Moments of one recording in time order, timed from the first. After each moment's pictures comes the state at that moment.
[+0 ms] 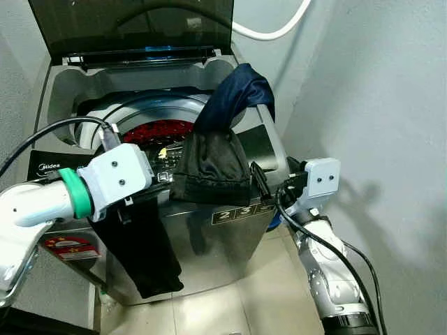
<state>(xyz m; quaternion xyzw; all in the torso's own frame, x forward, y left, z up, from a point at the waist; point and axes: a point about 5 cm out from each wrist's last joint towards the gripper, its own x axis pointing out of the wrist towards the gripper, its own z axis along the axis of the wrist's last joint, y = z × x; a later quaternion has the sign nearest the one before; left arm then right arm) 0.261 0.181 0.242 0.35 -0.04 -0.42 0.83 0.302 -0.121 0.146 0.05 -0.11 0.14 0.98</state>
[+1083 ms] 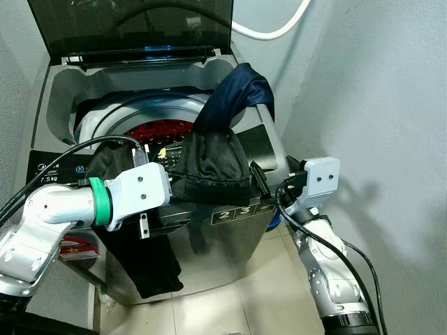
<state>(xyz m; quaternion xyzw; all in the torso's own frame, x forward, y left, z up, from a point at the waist) 0.271 0.169 0.218 0.38 -0.01 -0.48 0.79 0.302 -0.121 0.147 0.05 -0.11 0.15 0.98</state>
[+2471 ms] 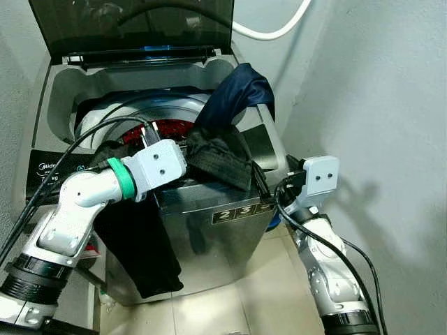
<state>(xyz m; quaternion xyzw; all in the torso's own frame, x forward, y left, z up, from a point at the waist) 0.315 0.156 0.230 0.37 -0.13 -0.36 0.85 0.303 -0.119 0.148 0.05 -0.11 0.15 0.98</state>
